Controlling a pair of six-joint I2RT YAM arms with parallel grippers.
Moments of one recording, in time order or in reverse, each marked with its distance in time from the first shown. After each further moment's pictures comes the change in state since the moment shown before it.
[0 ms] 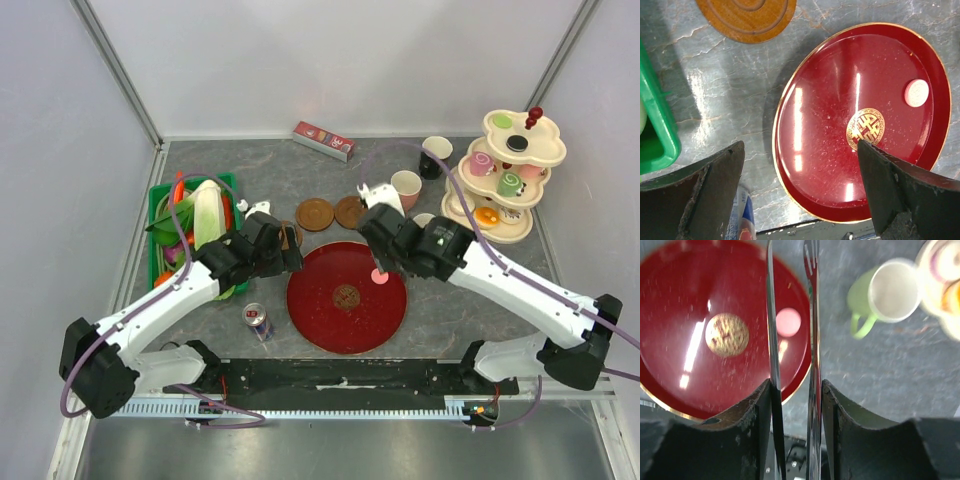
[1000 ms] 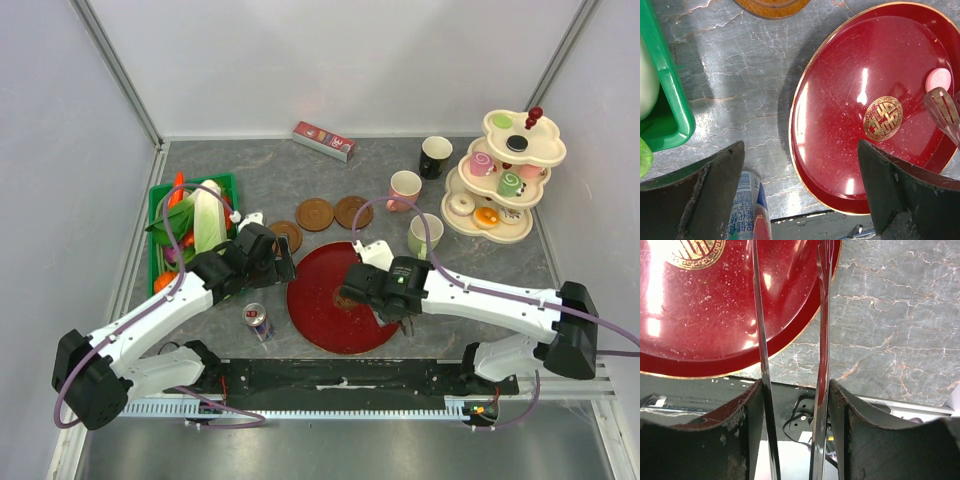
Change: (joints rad) left arm 0.000 -0.090 -0.086 -0.047 -0.008 -0.031; right arm 0.241 0.020 -0.294 -0.163 -0.061 0.369
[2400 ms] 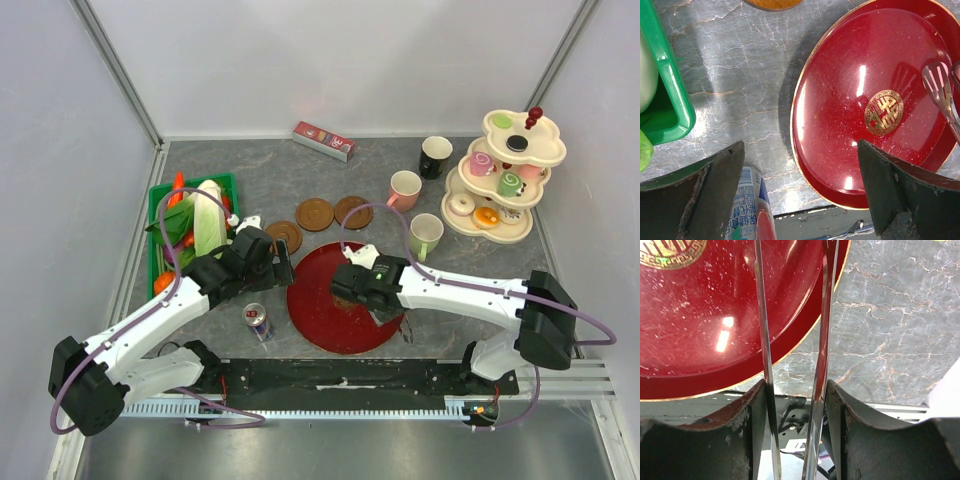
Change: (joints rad) left arm 0.000 -0.041 -0.031 -0.003 0.016 -0.003; right arm -0.039 0.127 -0.028 0.064 0.010 -0.081
